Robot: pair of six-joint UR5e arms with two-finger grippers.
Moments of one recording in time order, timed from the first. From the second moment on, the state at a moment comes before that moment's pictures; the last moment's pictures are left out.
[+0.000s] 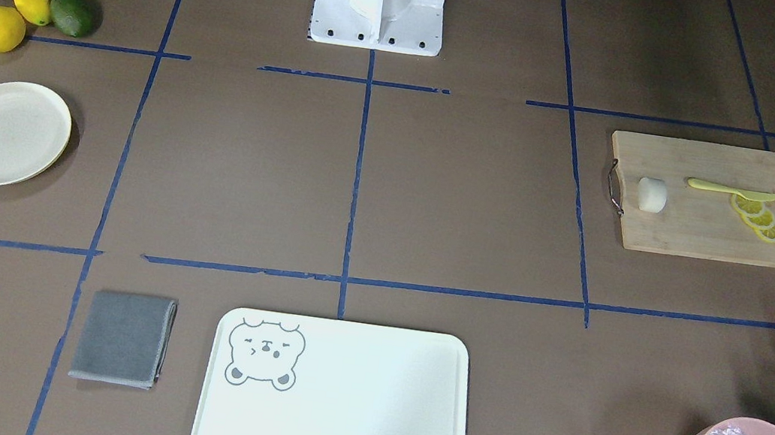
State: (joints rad) left arm -1.71 -1.50 -1.70 -1.44 -2.35 0.15; right arm 1.58 -1.67 1.73 -1.60 2.37 -0.10
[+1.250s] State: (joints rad) left arm -1.71 -1.50 -1.69 -1.44 -2.36 0.15; right arm 1.32 -1.70 1.57 -1.05 2.40 0.39
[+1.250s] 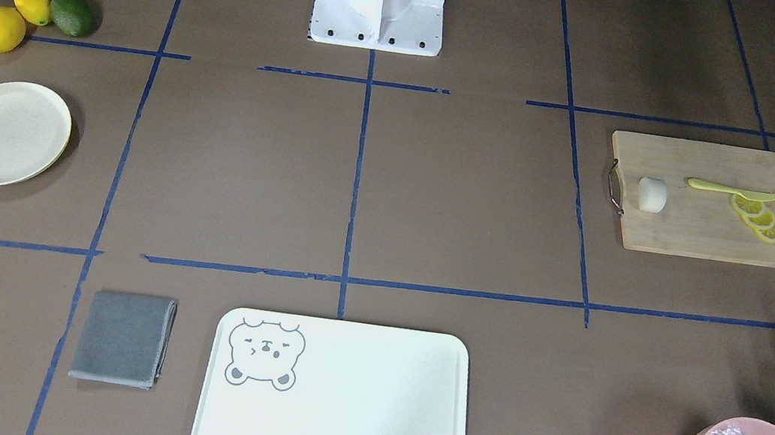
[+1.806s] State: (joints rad) left arm -1.70 -1.50 -1.69 -1.44 -2.36 0.15; right arm 1.16 -1.74 1.46 -0.66 2.36 0.66
